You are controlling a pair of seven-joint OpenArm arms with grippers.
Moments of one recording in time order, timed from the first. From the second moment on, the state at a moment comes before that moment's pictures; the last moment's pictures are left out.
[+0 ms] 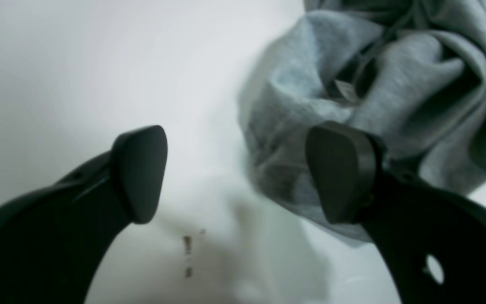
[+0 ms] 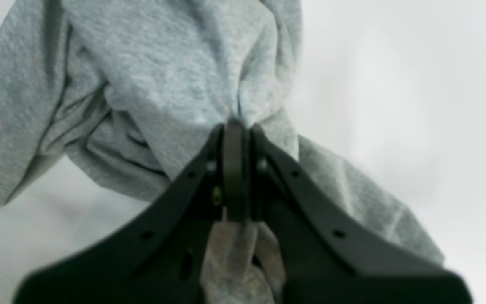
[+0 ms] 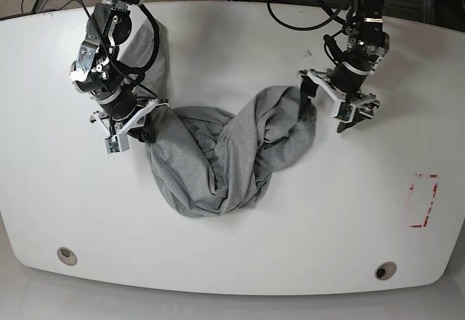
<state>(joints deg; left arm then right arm) 14.3 -7.7 -3.2 92.2 0.1 -23.7 12.8 -4.6 2.7 21.2 96.6 17.7 31.8 -45.8</state>
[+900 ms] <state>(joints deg) 2.8 -6.6 -2.1 82.2 3.8 -33.3 22.7 -5.1 2.8 21.3 97.1 17.8 31.6 -45.4</state>
